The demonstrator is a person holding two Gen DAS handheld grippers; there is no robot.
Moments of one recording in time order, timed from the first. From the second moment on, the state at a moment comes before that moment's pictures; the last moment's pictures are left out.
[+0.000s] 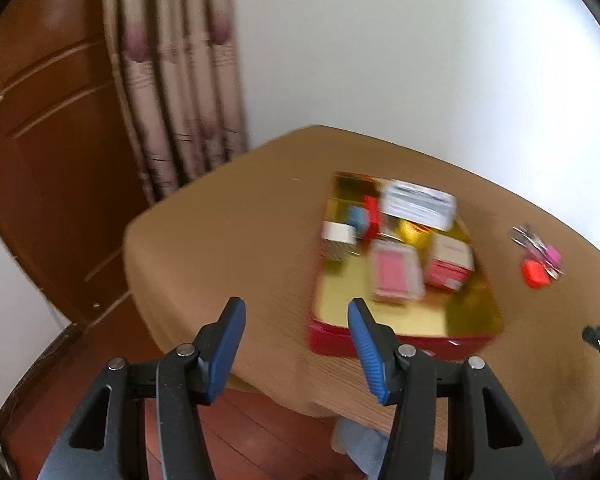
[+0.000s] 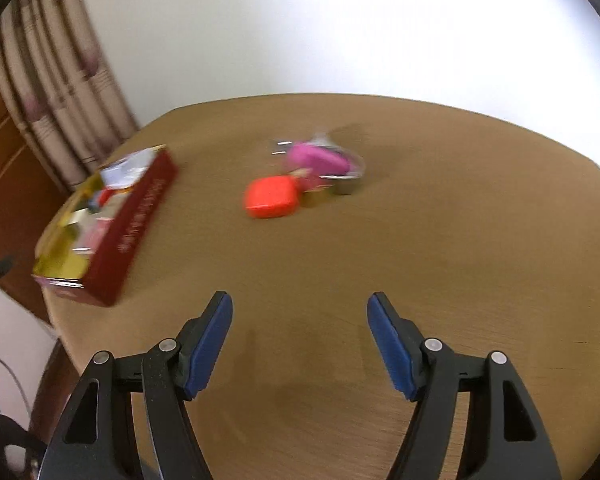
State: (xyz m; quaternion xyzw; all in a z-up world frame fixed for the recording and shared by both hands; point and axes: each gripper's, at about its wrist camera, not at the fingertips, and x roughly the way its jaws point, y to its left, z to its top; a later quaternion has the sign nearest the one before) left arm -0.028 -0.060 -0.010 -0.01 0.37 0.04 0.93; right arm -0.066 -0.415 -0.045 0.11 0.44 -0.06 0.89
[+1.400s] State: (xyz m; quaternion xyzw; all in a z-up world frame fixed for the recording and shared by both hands) left arm -0.006 -0.164 -0.036 0.05 0.43 -0.06 0.90; right arm -0.057 -0.513 -0.004 0.22 0.41 -0.04 0.88
